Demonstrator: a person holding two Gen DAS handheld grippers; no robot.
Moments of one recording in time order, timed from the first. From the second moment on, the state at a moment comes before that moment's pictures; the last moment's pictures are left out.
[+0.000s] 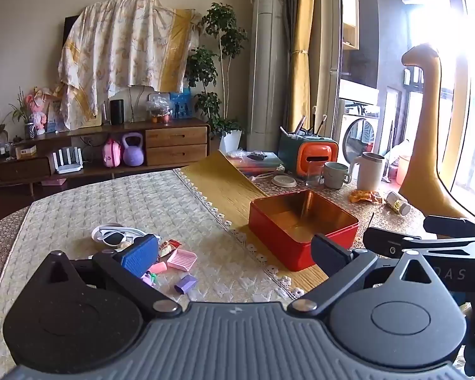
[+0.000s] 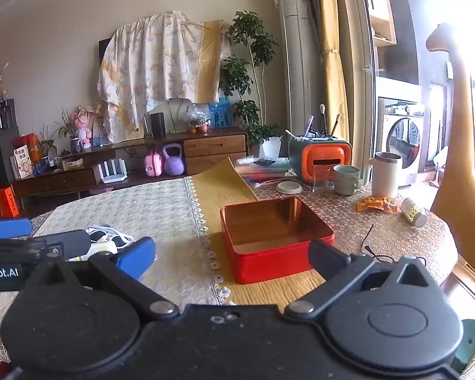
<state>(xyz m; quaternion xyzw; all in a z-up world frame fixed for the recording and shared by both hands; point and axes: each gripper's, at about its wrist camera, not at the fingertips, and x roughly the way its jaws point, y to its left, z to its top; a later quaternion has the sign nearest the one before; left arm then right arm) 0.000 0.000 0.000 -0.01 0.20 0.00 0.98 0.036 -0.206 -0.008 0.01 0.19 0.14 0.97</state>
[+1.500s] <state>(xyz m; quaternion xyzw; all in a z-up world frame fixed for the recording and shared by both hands) -0.008 0.003 0.001 -0.04 0.21 0.02 0.98 0.028 -0.205 -0.006 0.01 0.18 0.15 0.97</state>
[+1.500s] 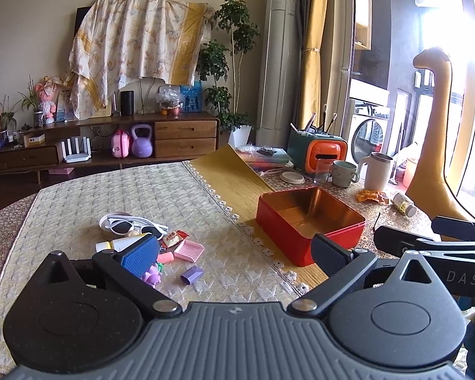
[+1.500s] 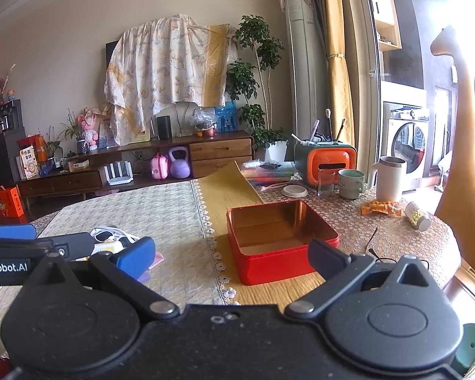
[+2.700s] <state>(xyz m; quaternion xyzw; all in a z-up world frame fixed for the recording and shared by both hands) 0.076 0.103 -0.077 -0.06 0.27 0.11 0.95 0.136 -0.100 -0.075 -0.09 0.29 0.35 0.89</state>
